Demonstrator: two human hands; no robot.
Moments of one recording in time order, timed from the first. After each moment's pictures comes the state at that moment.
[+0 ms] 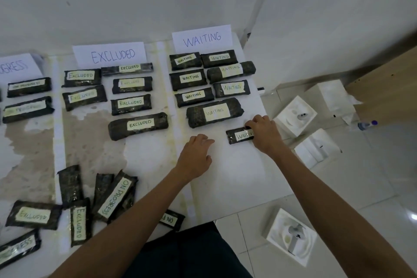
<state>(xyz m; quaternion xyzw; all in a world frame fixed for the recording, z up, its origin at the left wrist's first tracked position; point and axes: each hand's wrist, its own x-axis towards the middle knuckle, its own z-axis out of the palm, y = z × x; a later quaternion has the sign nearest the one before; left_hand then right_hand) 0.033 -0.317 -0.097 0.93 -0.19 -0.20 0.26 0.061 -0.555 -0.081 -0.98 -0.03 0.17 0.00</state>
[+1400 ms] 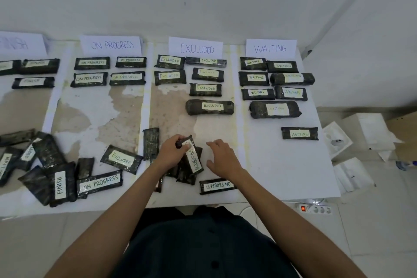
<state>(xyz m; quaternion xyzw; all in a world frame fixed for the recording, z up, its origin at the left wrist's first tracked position) -0.034 -0.088 -0.069 0.84 0.16 -0.19 0.49 -0.035 -0.272 -0.080 -0.94 -0.12 0.25 0.21</state>
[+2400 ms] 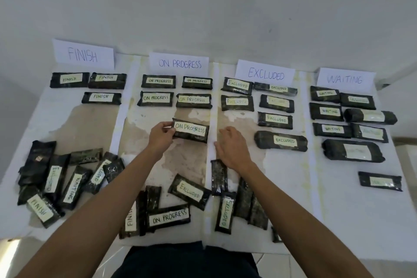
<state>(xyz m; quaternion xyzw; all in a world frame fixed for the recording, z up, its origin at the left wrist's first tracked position) 0.062 0.156 -0.079 0.74 0.36 -0.09 0.57 0.073 -0.070 -0.095 -0.96 -0.17 0.12 0.18</state>
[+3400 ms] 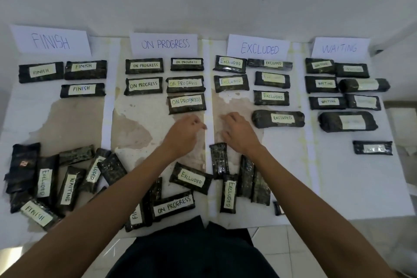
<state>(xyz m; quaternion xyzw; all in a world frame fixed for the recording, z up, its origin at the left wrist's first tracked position) 0.052 0.118 -0.086 0.95 -0.19 -0.09 0.25 0.075 -0.089 -0.091 -0.96 -0.15 0.17 0.19</state>
